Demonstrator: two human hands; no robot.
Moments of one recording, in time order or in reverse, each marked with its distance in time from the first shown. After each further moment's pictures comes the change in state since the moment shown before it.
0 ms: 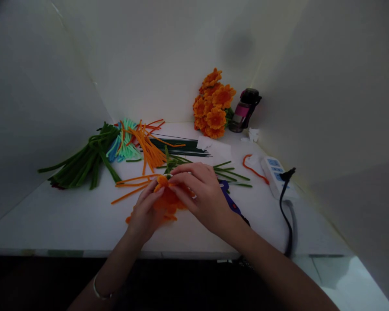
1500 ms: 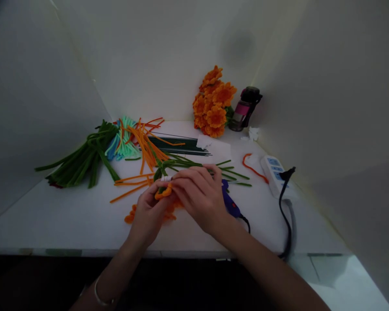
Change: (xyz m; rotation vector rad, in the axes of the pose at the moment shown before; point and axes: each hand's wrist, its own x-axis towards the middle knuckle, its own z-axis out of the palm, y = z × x) left_hand 0.000 -0.013 -0.007 0.242 -0.054 0.154; right_hand -0.015 0.006 0.014 -0.243 0.213 -0.129
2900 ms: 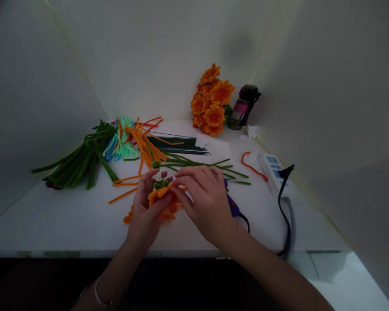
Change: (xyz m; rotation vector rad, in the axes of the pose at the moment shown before) left_hand -0.006 0.004 0.000 -0.056 0.010 0.036; right_hand 0.010 -0.011 -0.014 0.005 -0.123 0.135
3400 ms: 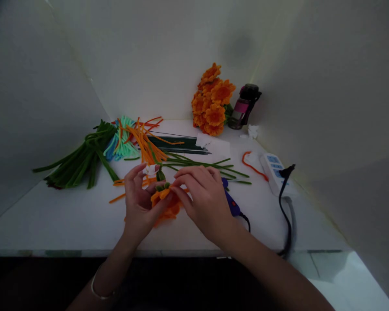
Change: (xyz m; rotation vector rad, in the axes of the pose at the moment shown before) left_hand 0.006 0.008 -0.003 0.261 -0.051 0.256; right_hand 0.000 0.001 0.002 0.017 -0.050 0.008
